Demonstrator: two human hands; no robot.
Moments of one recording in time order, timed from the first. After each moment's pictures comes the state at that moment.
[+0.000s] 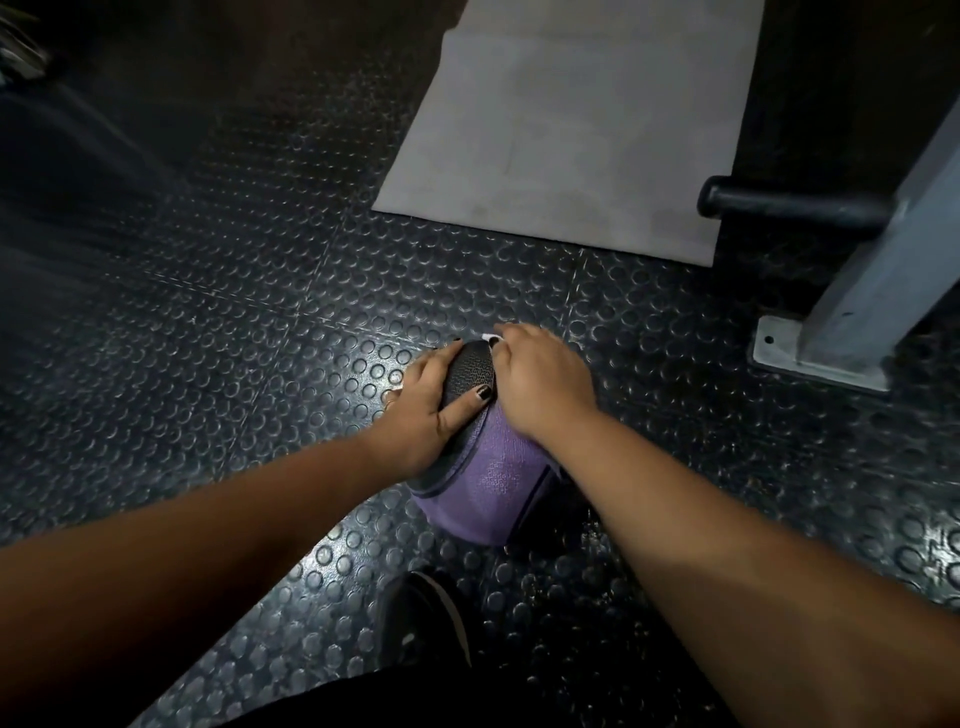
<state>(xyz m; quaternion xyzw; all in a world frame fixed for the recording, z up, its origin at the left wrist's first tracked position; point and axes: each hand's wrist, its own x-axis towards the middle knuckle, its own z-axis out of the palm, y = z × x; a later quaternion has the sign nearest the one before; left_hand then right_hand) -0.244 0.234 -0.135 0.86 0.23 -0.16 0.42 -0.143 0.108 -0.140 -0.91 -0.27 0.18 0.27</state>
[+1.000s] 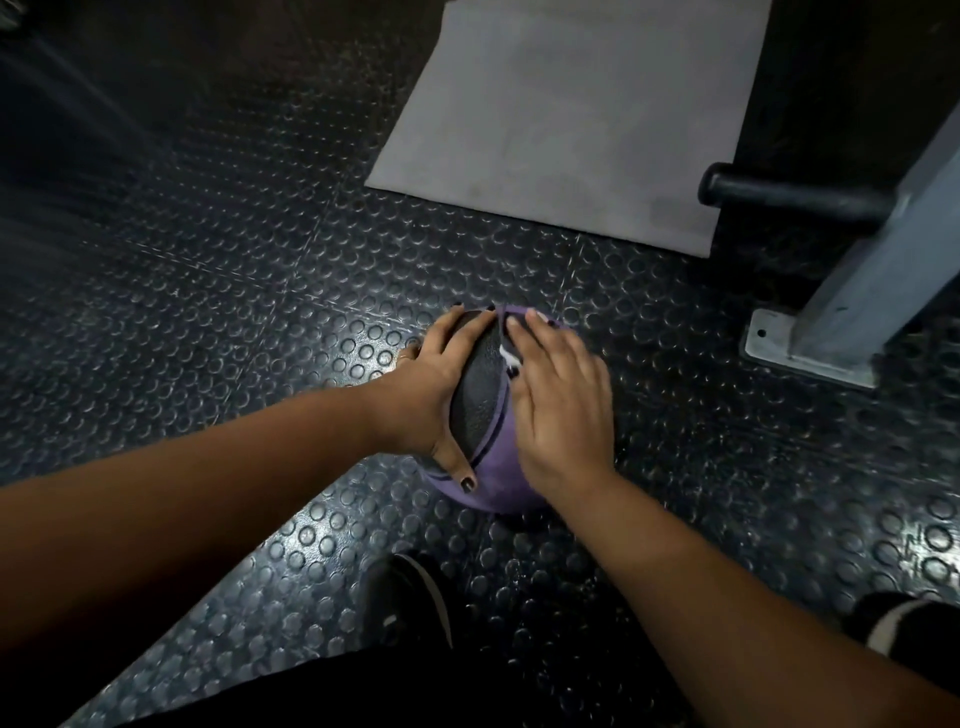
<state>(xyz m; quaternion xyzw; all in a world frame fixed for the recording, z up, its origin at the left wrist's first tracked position) -0.226 0.232 -0.114 0.91 0.10 -0.30 0.27 -0.186 0.059 -0.149 -0.91 -0.28 0.06 0.31</state>
